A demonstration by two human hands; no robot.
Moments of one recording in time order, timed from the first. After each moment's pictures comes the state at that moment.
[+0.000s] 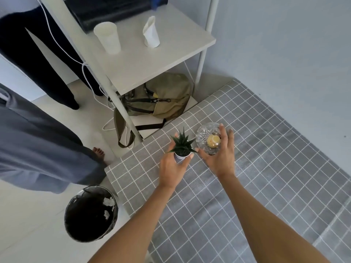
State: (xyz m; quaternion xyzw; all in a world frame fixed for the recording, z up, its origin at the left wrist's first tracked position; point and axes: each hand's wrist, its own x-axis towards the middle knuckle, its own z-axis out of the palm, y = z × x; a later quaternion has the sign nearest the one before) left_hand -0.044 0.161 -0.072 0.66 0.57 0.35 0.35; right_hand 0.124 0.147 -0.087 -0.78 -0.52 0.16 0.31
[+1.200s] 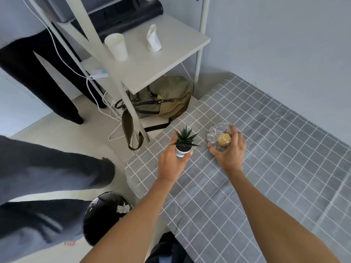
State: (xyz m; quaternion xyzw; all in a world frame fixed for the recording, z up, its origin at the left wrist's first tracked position) left_hand -0.099 0.153 -0.054 0.73 0.54 0.29 0.31; right_hand 0.101 0.115 -0.098 -0.80 -0.46 0.07 0.39
